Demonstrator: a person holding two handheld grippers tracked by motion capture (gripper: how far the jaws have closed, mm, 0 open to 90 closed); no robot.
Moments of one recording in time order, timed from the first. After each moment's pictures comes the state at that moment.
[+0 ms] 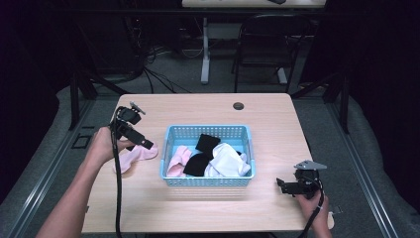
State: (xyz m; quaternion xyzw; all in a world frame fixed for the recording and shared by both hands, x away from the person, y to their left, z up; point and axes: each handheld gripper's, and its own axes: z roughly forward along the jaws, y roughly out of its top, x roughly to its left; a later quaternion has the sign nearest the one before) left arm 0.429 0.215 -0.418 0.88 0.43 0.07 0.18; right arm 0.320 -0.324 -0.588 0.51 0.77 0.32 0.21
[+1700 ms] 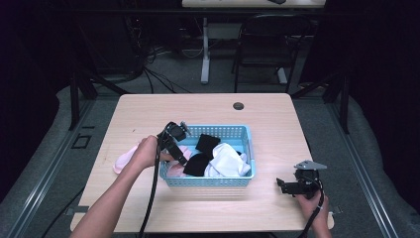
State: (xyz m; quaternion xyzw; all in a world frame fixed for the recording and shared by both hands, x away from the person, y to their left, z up) left arm 0.436 0.111 -0.488 0.95 0.30 0.01 0.12; right arm 0.320 -0.324 -0.588 0.51 0.77 0.32 0.21
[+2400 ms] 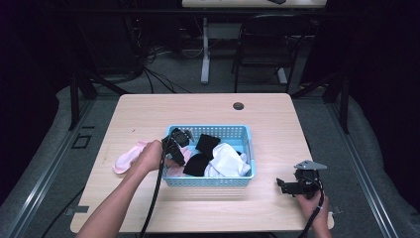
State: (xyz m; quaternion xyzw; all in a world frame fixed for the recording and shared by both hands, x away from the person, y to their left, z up) left arm 0.438 0.101 -0.515 0.95 0.30 0.03 0.08; right arm 0.320 -0.324 -0.588 0.51 0.77 0.32 0.21
